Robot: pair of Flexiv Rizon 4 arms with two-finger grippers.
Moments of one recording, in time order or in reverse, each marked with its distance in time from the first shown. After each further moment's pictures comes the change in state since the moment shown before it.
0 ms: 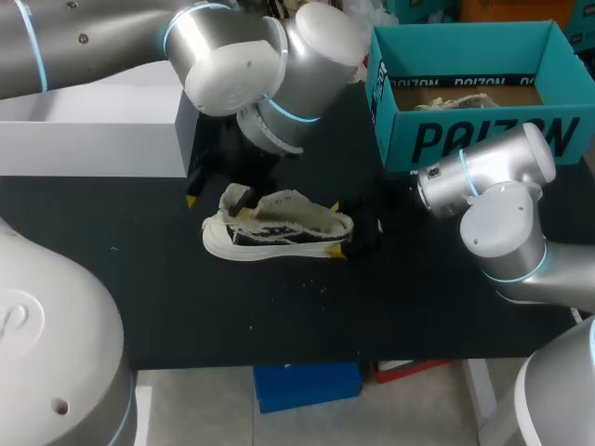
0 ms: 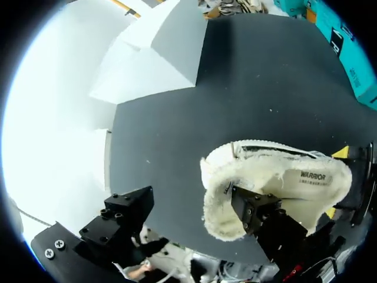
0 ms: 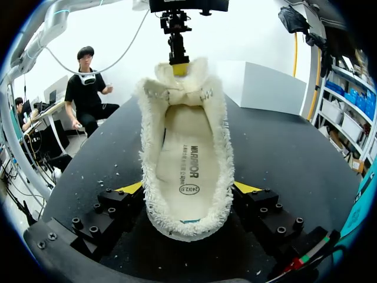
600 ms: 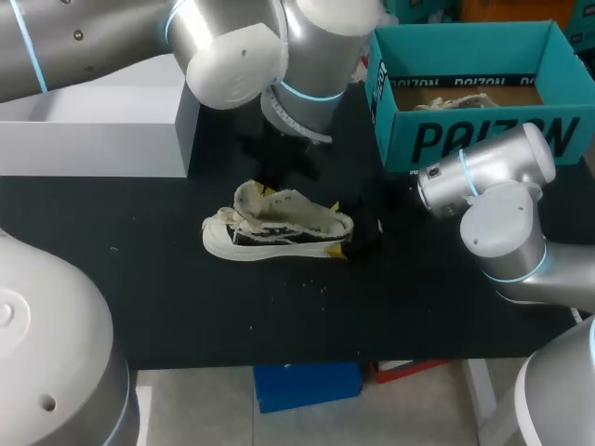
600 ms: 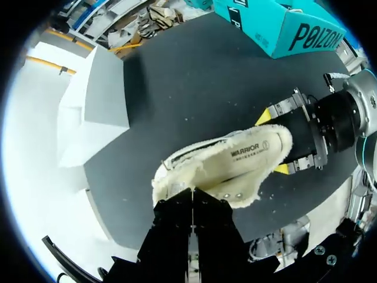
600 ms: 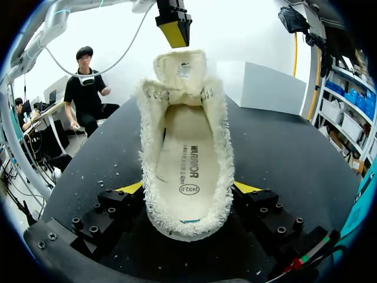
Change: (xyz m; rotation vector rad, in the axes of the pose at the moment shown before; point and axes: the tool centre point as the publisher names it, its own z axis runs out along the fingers) left arm 0.059 -0.008 -0.054 0.114 0.248 0.457; right arm 0.000 0.000 0.000 0.000 0.000 0.000
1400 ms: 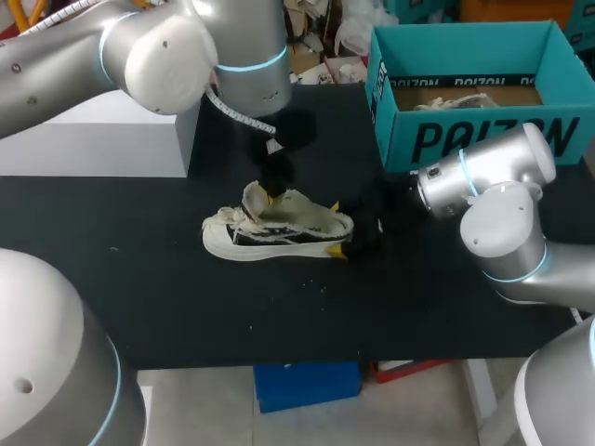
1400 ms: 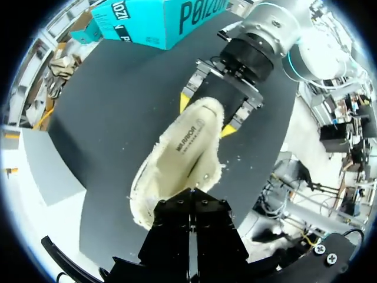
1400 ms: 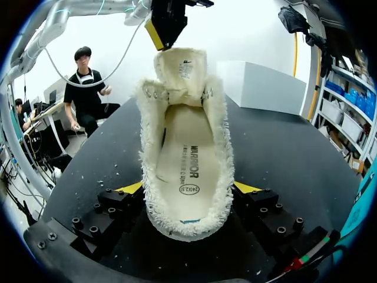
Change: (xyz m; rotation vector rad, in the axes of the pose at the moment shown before) left arm 0.026 0.013 -0.003 0.079 0.432 0.641; right arm 0.000 0.000 0.000 0.000 0.000 0.000
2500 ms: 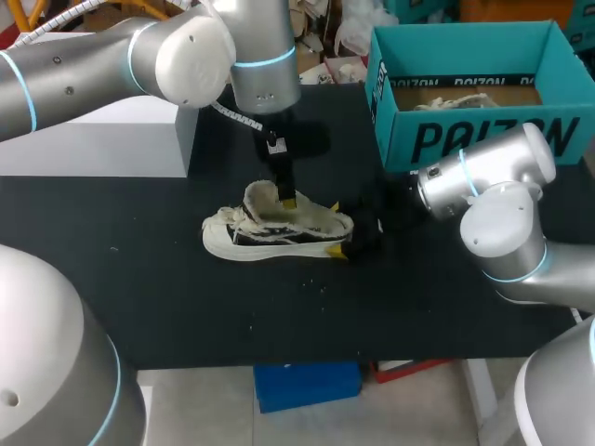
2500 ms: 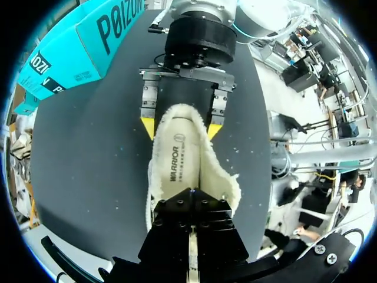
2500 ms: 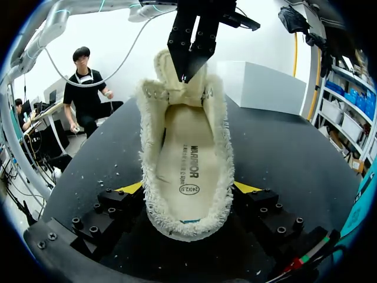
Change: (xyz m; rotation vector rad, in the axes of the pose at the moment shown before) left arm -0.018 -0.031 0.041 -0.010 0.160 0.482; right arm 0.000 0.000 0.000 0.000 0.000 0.000
